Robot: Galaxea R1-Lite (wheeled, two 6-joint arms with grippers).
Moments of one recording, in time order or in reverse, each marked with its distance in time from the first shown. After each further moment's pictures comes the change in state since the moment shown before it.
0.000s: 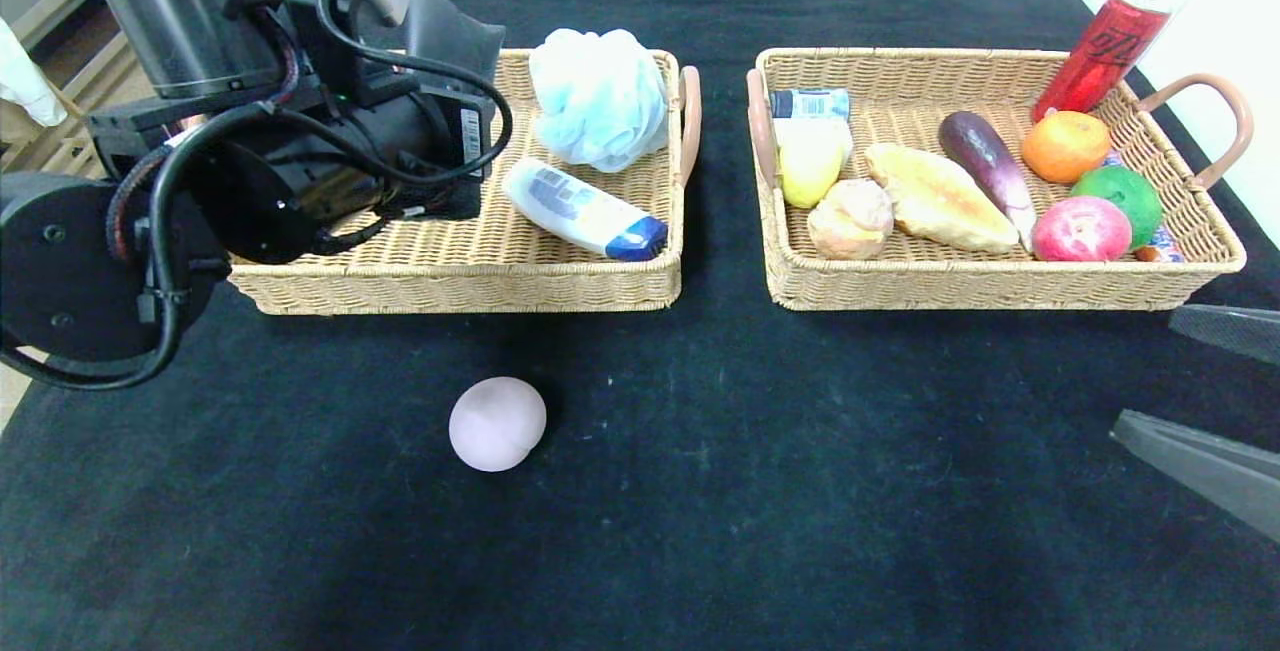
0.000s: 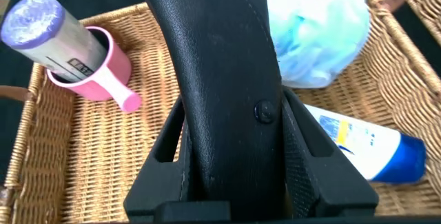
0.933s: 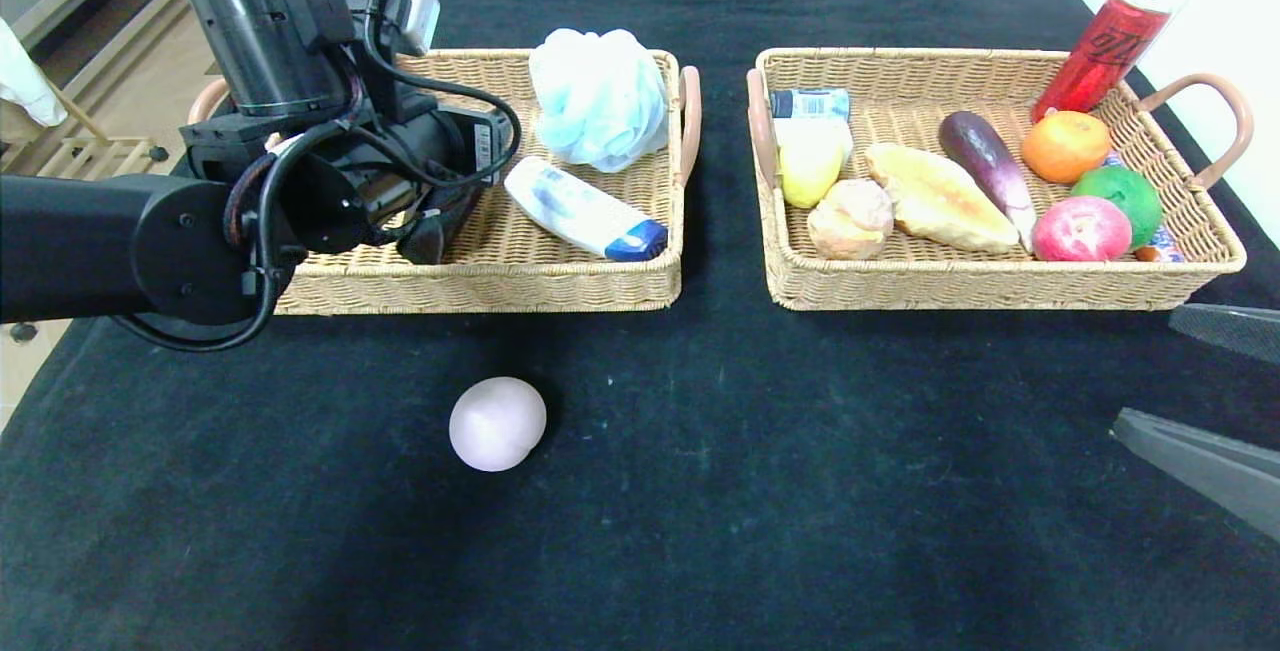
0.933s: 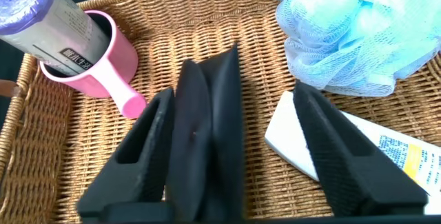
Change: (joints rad) left arm 0.063 0.122 -0.097 -0.003 0.005 -0.013; right arm -0.001 0.001 0.000 0.000 -0.001 0.000
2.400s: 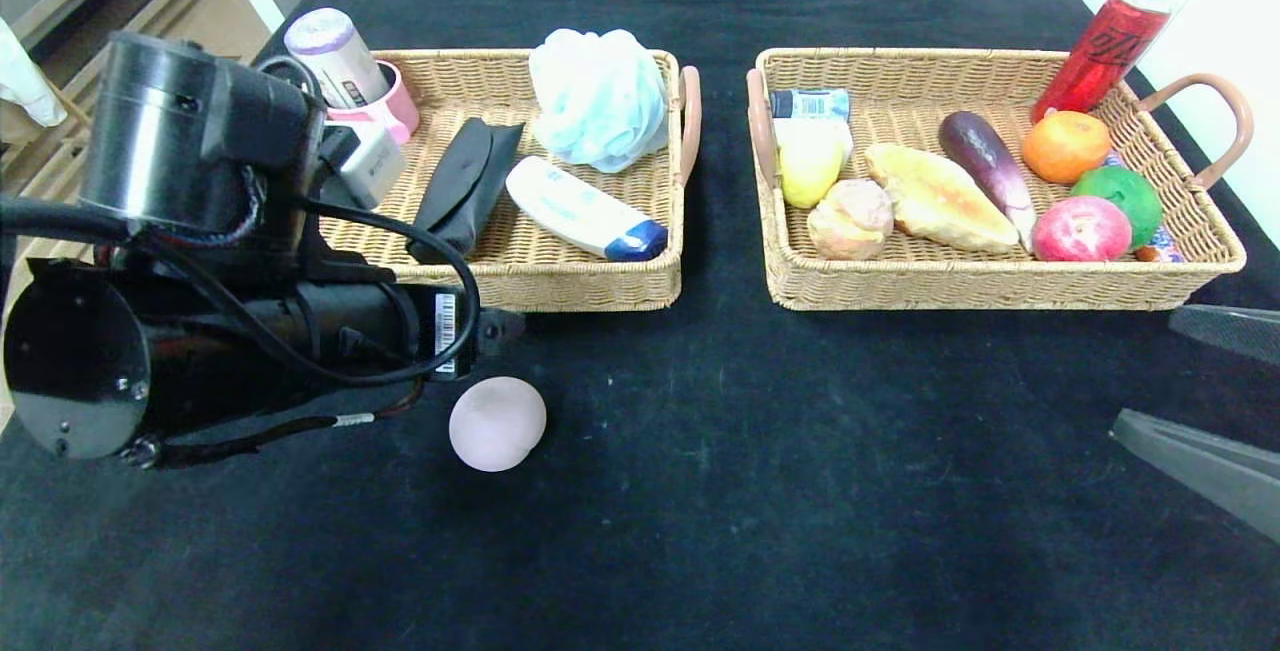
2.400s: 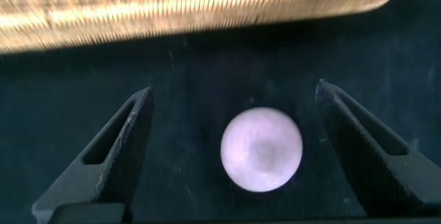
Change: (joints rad) left arm -0.235 -0.341 0.265 0.684 0.101 -0.455; right arm 0.000 -0.001 0.001 0.000 -0.002 -0.001
